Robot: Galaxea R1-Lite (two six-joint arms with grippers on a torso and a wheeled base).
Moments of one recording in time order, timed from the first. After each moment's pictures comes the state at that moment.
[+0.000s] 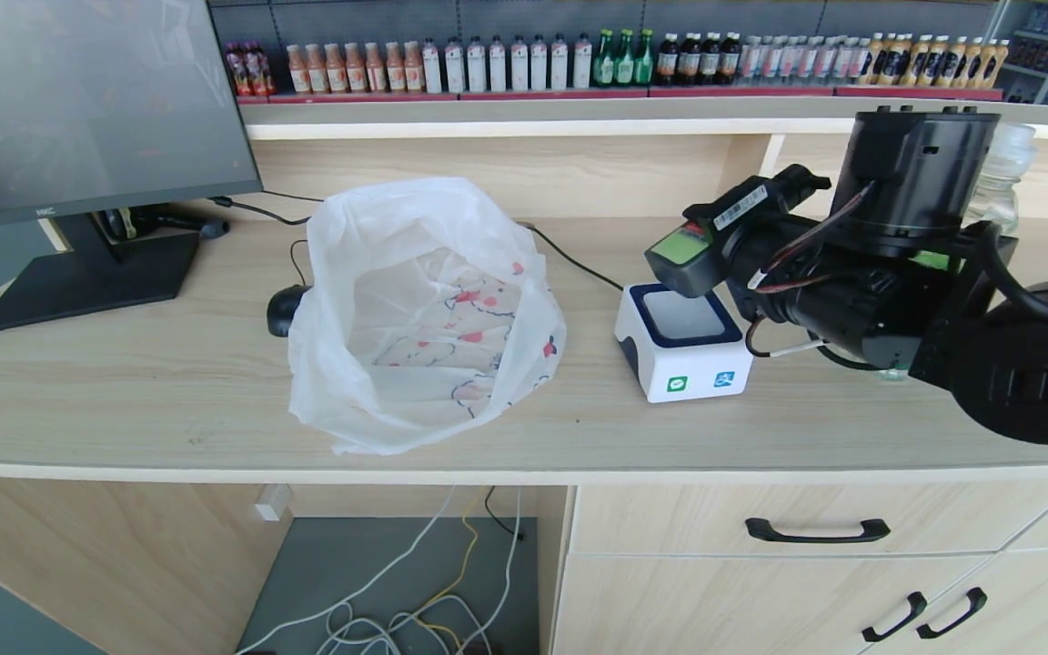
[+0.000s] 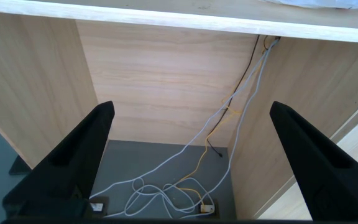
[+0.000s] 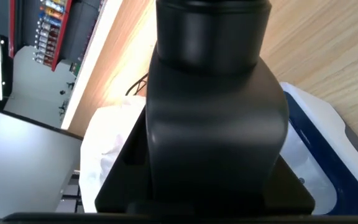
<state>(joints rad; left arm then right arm) 0.00 0.00 0.00 0.00 0.00 0.00 0.55 1.76 -1.22 -0.52 -0.37 0.97</state>
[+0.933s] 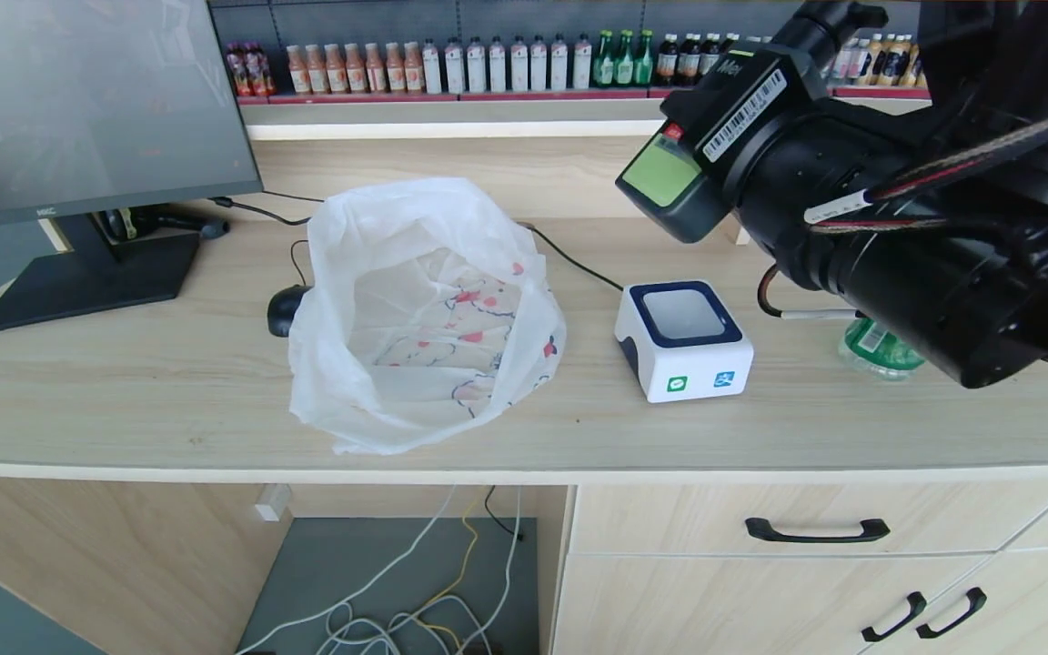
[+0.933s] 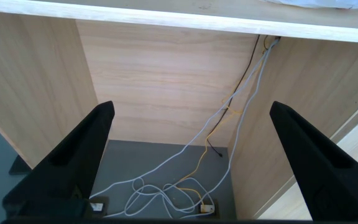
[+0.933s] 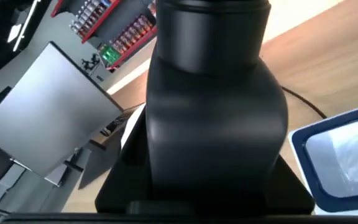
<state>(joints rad) 0.00 0.00 0.00 0.00 0.00 0.00 0.83 1.63 -1.20 -0.69 -0.54 0.51</state>
